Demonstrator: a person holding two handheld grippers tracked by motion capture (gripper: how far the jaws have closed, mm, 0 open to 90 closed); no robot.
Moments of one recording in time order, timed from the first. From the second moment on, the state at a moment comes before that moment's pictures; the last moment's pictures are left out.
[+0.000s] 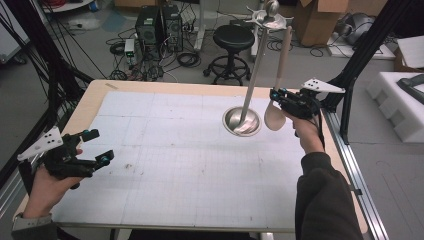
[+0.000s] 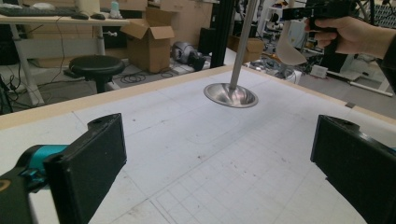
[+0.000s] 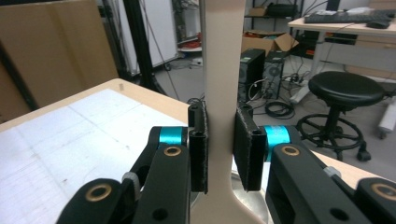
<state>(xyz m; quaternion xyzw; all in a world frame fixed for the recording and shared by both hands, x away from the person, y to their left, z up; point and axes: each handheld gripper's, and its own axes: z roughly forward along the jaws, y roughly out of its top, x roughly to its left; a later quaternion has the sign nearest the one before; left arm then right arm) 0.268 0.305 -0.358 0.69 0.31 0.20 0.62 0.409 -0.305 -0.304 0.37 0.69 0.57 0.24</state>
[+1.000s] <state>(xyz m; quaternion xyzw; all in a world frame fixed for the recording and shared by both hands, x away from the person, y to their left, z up) 0.266 0.304 -0.355 0.69 0.31 0.20 0.63 0.392 -0.295 -0.306 0.36 0.70 0.56 0.25</state>
